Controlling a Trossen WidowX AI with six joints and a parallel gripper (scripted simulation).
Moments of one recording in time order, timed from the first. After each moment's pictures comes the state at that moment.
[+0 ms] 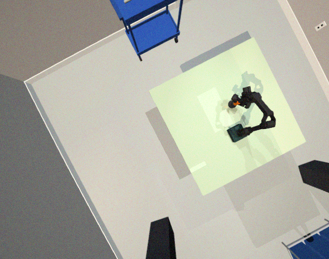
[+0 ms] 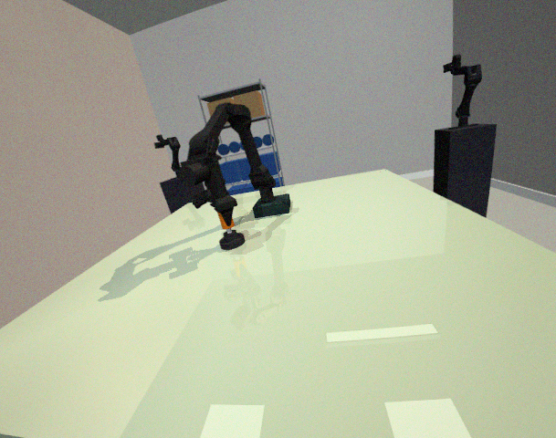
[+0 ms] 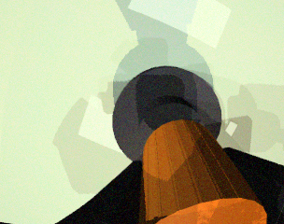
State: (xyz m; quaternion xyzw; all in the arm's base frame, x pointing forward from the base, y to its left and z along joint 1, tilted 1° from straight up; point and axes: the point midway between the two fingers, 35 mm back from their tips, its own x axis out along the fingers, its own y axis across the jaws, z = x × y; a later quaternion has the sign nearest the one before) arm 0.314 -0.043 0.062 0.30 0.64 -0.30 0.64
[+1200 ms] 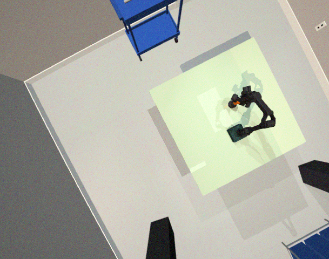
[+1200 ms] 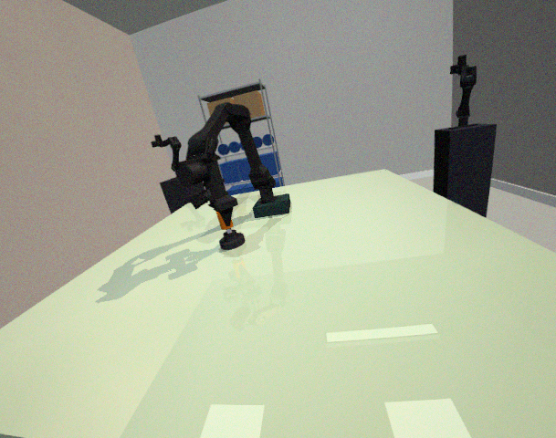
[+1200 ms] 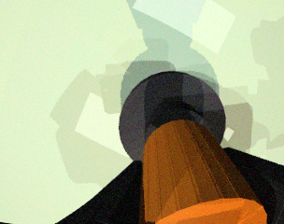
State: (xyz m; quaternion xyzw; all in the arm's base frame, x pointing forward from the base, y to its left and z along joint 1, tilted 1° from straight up) arm 0.319 -0.044 0.063 0.28 0.65 -0.28 0.65
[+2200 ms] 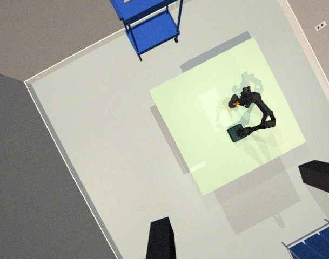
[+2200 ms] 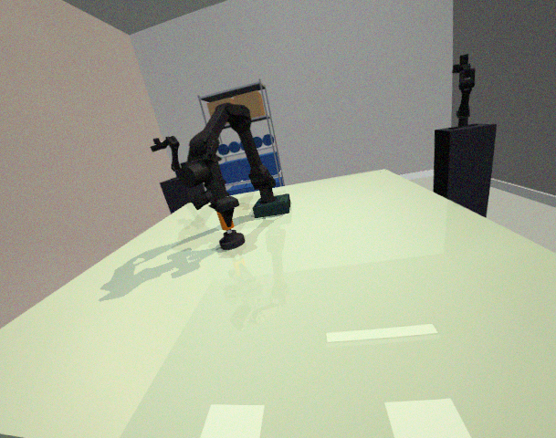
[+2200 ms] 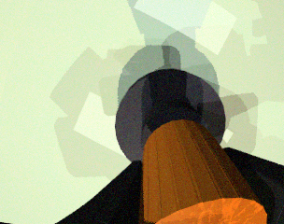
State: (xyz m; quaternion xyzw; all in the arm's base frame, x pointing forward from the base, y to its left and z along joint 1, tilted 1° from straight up) arm 0.316 -0.044 0.059 0.27 0.65 -0.27 0.66
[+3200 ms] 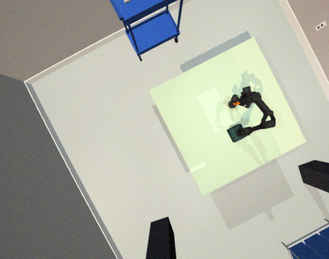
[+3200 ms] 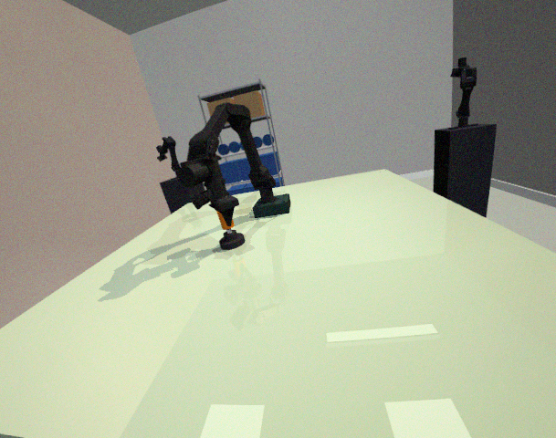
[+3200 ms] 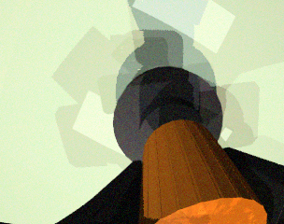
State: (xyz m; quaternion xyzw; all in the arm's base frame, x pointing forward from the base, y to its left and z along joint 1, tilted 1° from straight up) arm 0.315 -0.044 0.061 0.27 0.65 -0.27 0.65
